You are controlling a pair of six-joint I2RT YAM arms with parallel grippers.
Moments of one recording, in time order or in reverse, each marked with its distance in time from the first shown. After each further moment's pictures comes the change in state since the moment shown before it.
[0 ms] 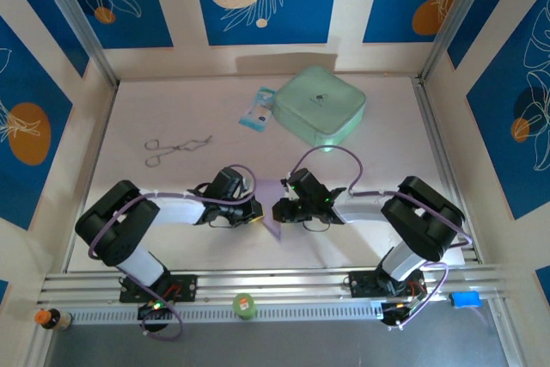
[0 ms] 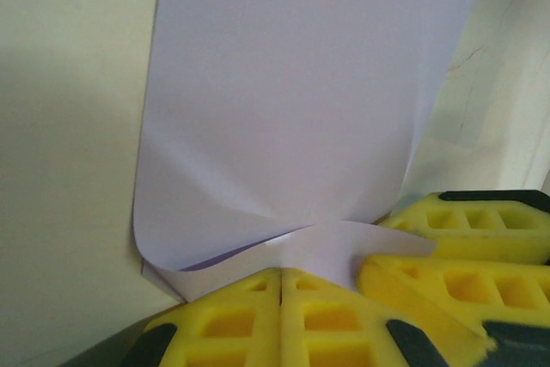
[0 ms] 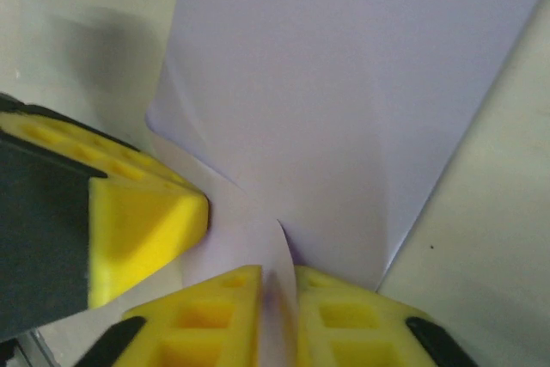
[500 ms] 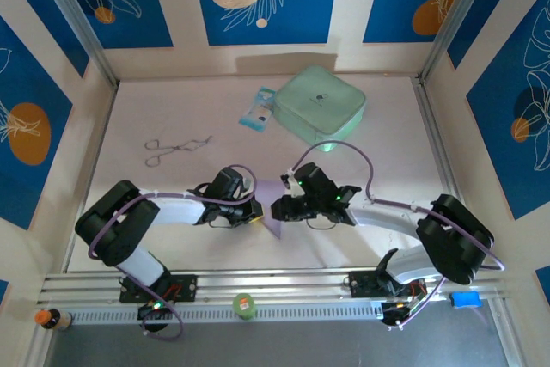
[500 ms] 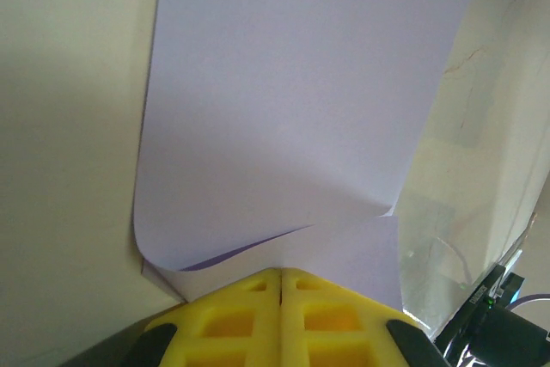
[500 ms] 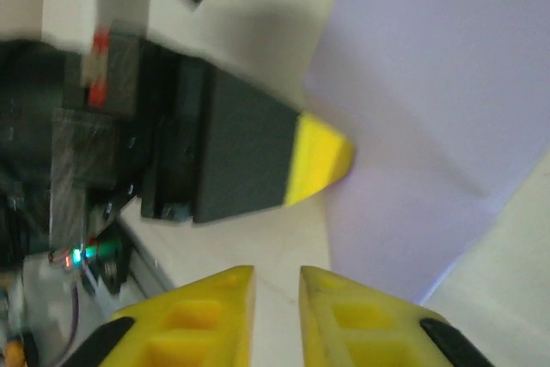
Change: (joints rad) left arm 0.000 -0.001 0.000 -0.001 -0.003 0.000; right arm 0.028 -0.192 0.027 -0.134 -0.131 0.011
